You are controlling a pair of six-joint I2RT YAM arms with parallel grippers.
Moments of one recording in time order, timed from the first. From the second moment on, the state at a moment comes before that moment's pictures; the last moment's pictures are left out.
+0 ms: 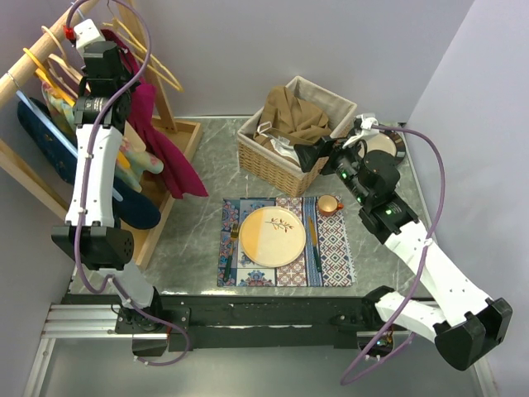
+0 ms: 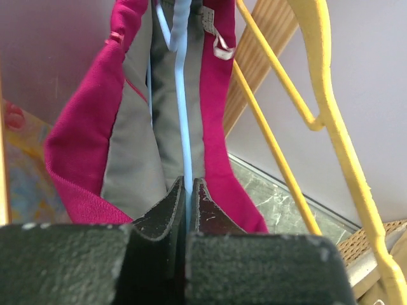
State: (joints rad) left arm -0.02 1.72 2.11 -0.61 -0.40 -0.39; right arm 0.48 1.02 1.00 0.06 0.01 0.36
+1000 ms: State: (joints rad) left arm -0.05 1.57 2.19 -0.68 -0.34 -0.38; right arm 0.48 0.95 1.00 0.06 -0.01 0.39
